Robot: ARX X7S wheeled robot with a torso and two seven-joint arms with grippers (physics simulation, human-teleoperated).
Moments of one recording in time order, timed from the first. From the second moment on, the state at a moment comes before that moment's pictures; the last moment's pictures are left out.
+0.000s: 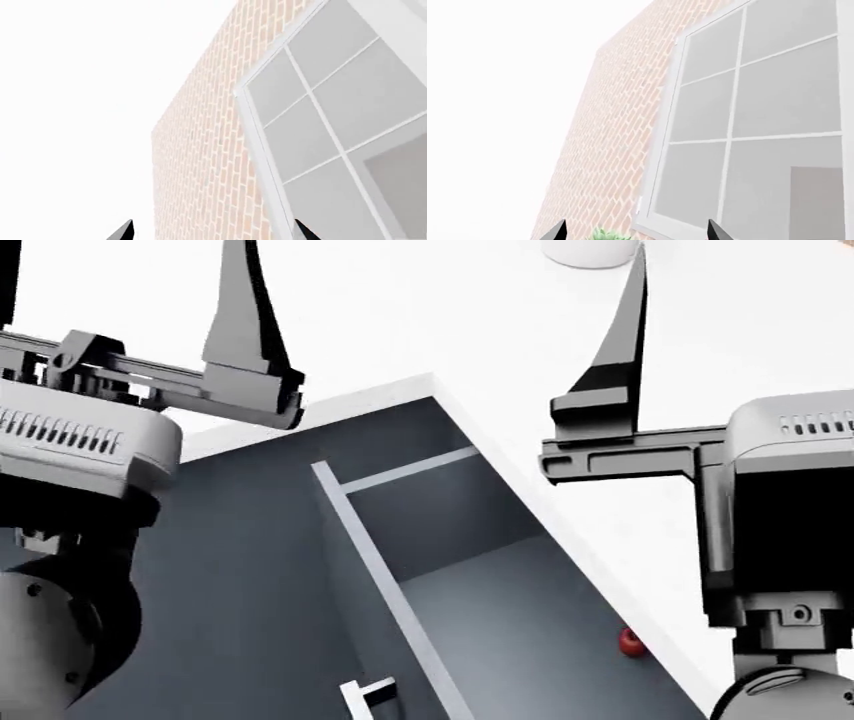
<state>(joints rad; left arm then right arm) -1.32 -0.57 1.36 0.08 -0.50 0.31 -0.99 0.63 0.54 -0.16 -0.65 0.29 0.56 0.32</state>
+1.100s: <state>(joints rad) -1.36 -1.06 1.29 0.63 -0.53 0.06 -1.28 0.74 0.01 -1.05 0.57 0.24 -0.30 0.26</state>
